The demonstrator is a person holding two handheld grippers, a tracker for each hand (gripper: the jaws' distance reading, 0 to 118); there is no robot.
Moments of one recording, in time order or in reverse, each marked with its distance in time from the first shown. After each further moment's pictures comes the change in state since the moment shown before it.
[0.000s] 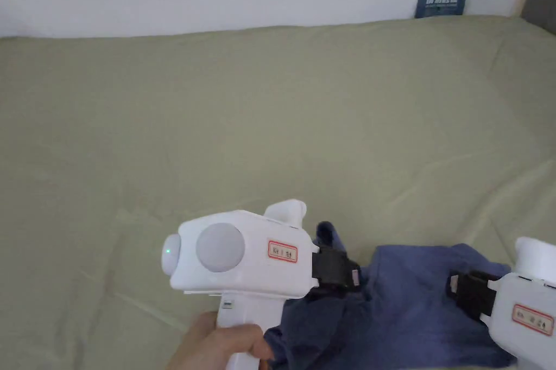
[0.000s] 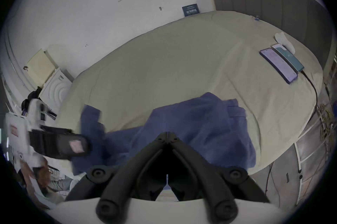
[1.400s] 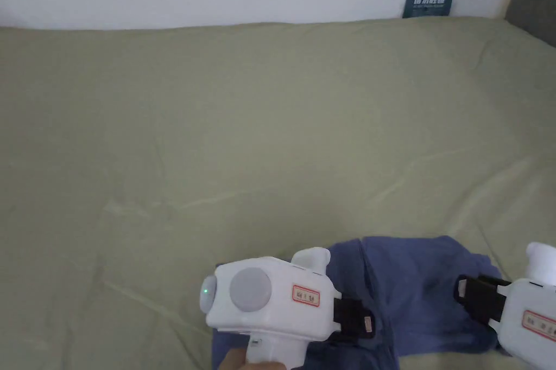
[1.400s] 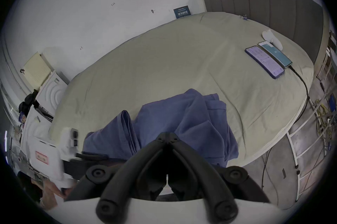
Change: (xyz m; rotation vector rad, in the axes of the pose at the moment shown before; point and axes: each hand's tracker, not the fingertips) left arm -0.006 -0.053 -0.039 -0.068 -0.104 0.013; right arm 0.012 -0.008 0.021 0.011 -0.043 -0.005
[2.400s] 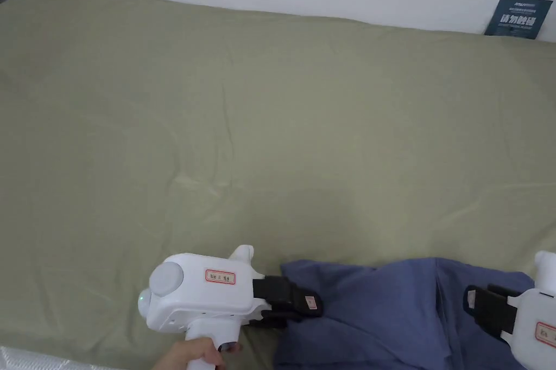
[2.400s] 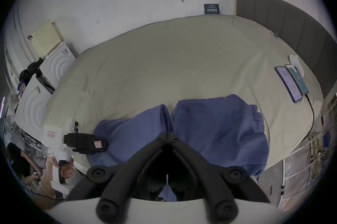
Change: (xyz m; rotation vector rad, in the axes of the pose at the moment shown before) left arm -0.167 -0.029 0.083 0.177 -0.262 0.422; right arm -0.083 0.006 -0.031 -0.090 0.039 0.208
